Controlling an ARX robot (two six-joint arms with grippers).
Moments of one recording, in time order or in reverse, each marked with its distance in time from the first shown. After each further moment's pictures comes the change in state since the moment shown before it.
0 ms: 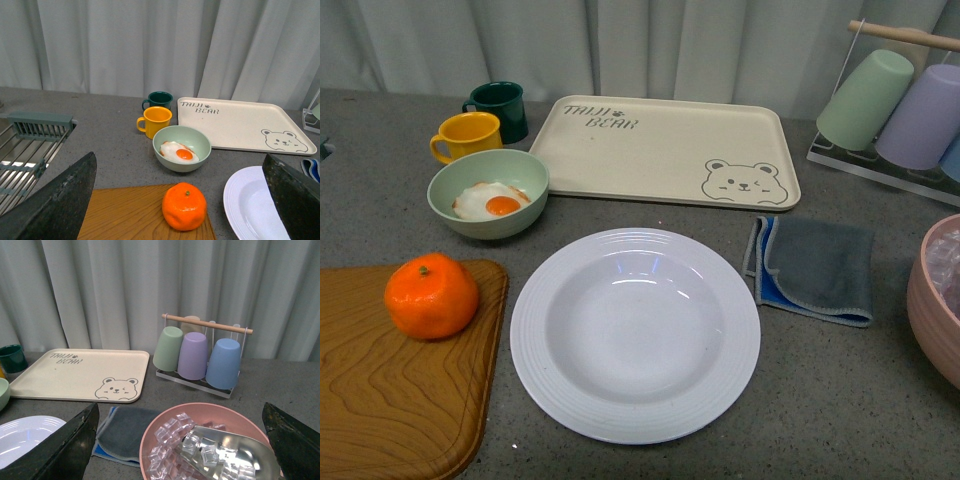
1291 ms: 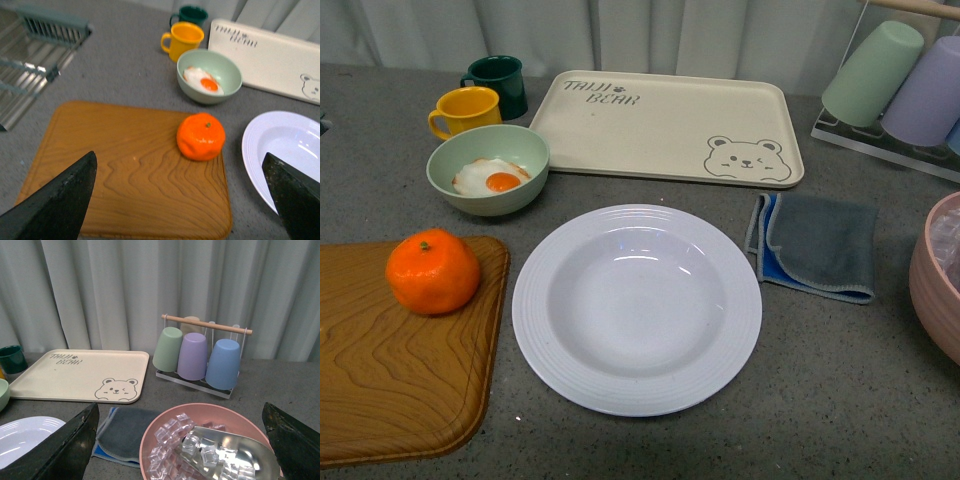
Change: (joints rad) left arm -0.071 0.257 0.090 -0.186 -0.182 -0.159; right arm 0.000 0.000 0.000 0.000 0.000 0.000
